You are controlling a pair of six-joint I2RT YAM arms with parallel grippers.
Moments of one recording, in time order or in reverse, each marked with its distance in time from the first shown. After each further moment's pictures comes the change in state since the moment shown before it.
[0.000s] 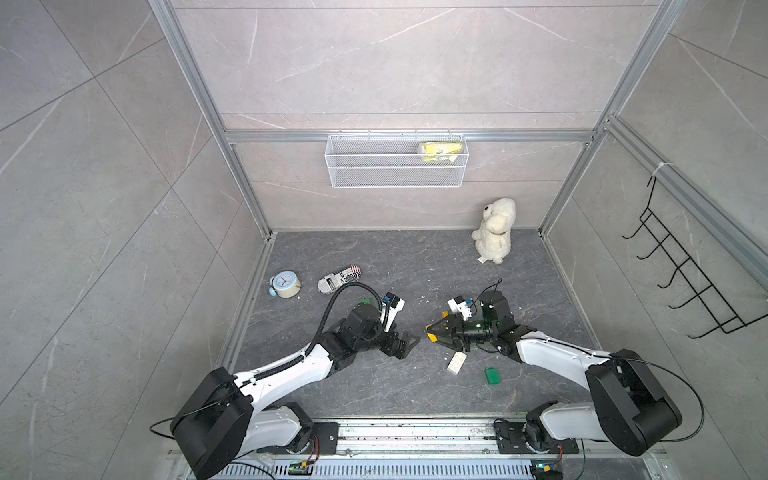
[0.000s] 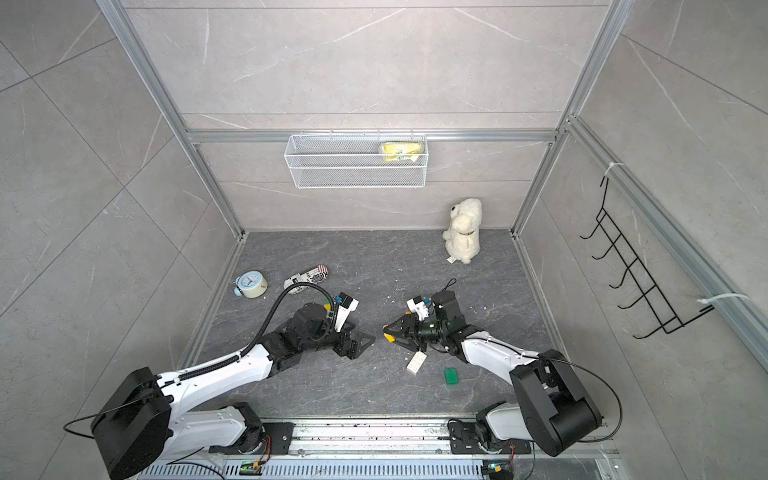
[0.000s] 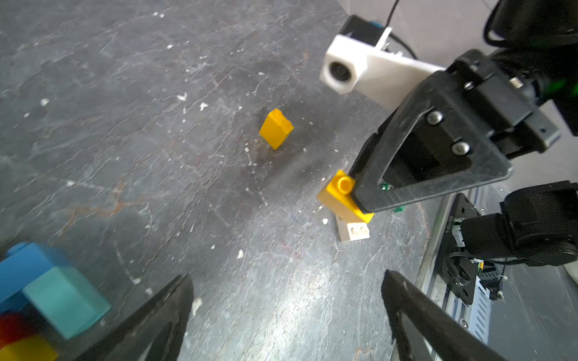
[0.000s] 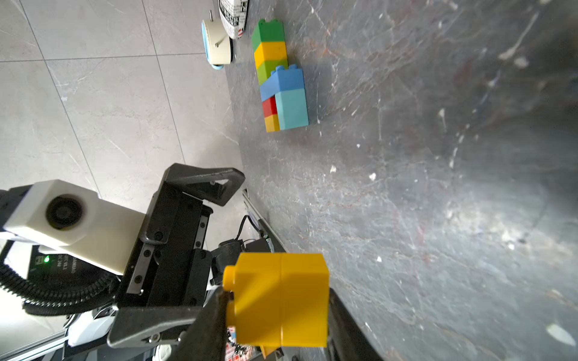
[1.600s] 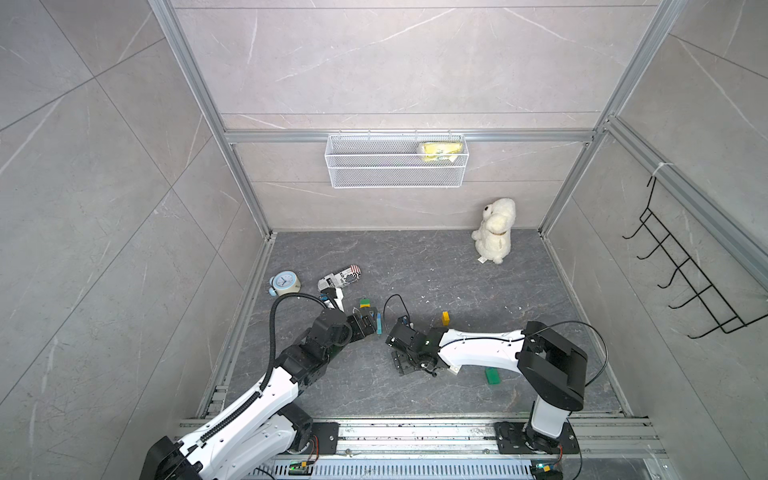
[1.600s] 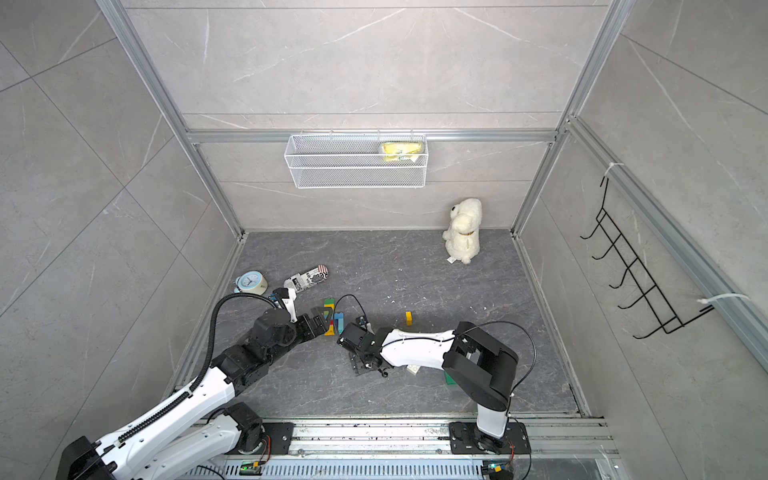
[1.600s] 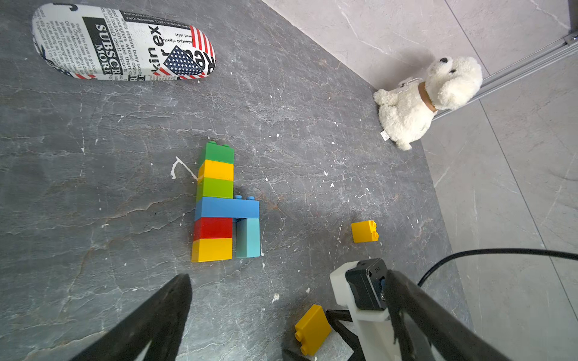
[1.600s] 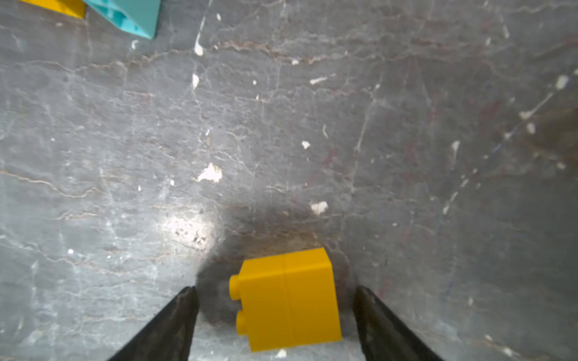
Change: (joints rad) left arm 0.148 -0.386 -0.062 -0.289 -0.453 -0.519; right arm 0.661 0.460 0.556 -0.711 1.138 -0.399
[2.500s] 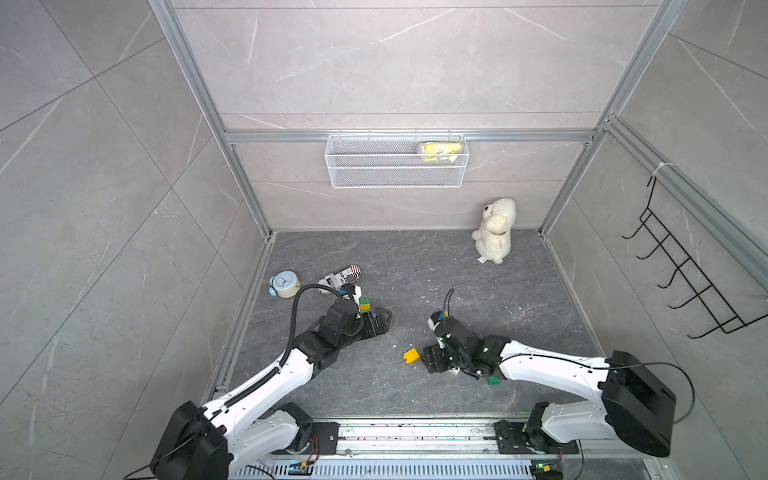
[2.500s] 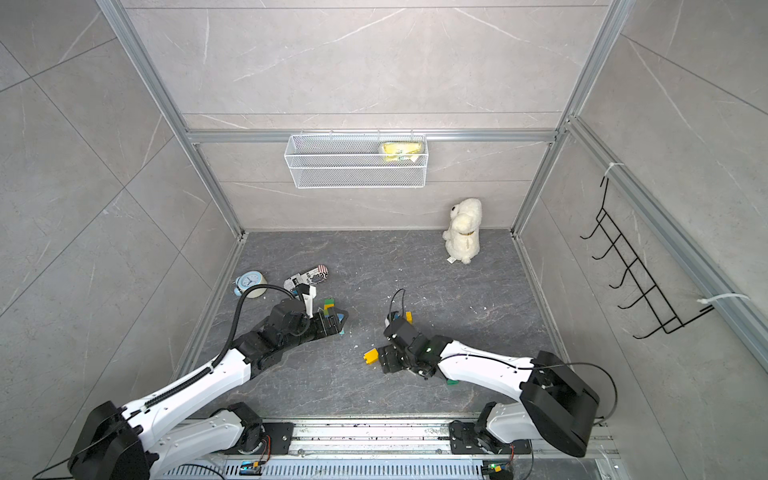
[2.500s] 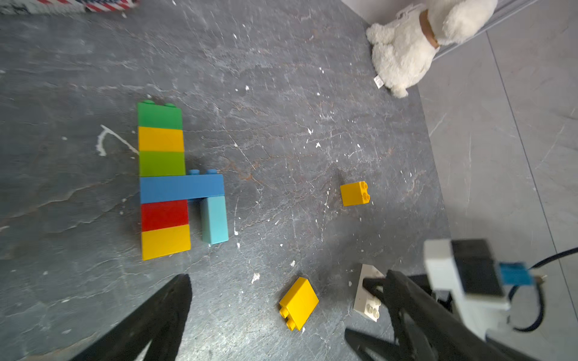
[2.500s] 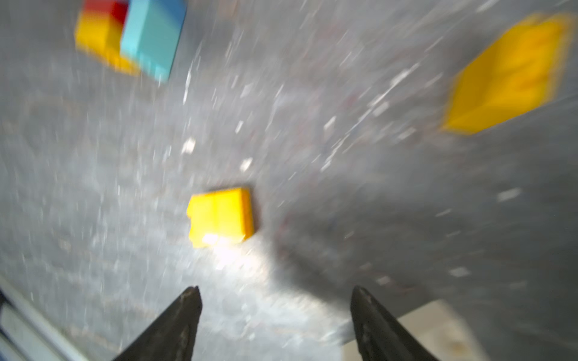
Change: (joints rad) left arm -0.004 0.149 0.055 0.025 0.149 0.037; right arm -0.115 -0.431 -0.394 0.196 -0.174 -0.120
